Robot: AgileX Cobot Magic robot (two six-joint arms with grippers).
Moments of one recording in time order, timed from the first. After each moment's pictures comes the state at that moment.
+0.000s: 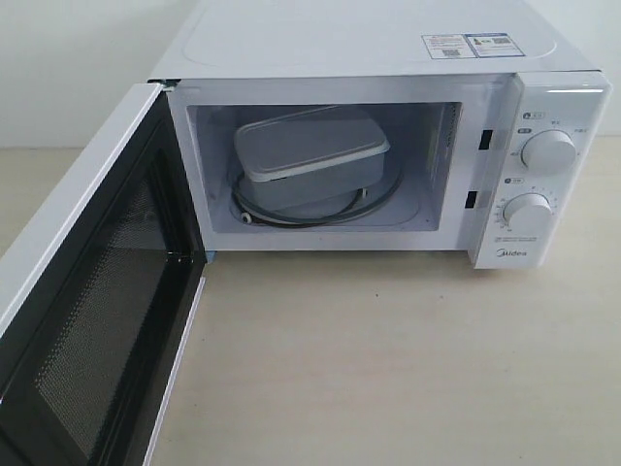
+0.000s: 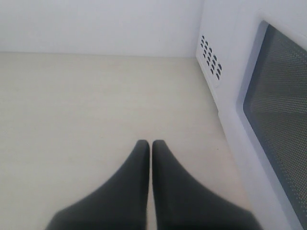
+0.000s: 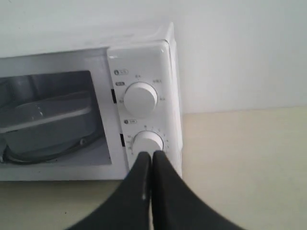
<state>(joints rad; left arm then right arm) -0.01 0.00 0.00 -0.12 0.33 0.08 0.01 0.09 -0.01 0.61 0.03 -0.49</state>
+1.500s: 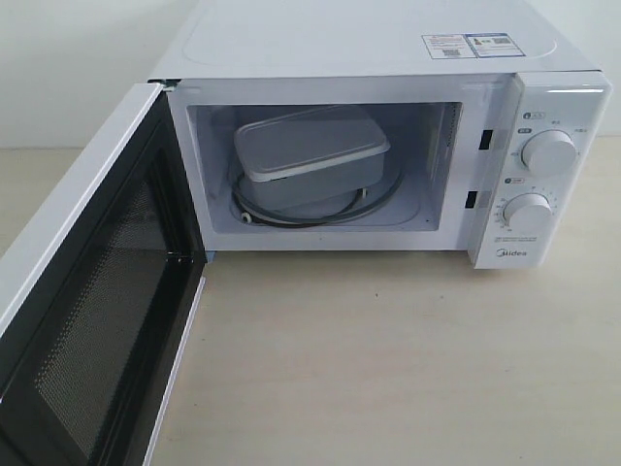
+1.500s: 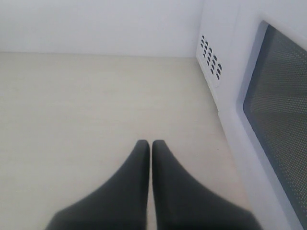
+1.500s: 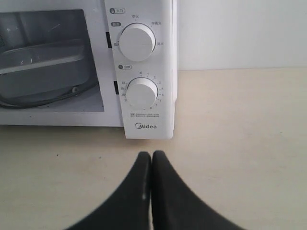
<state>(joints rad) -0.01 0.00 0.00 -0.12 0.33 0.08 0.01 0.01 0.00 0.03 0.27 0.04</state>
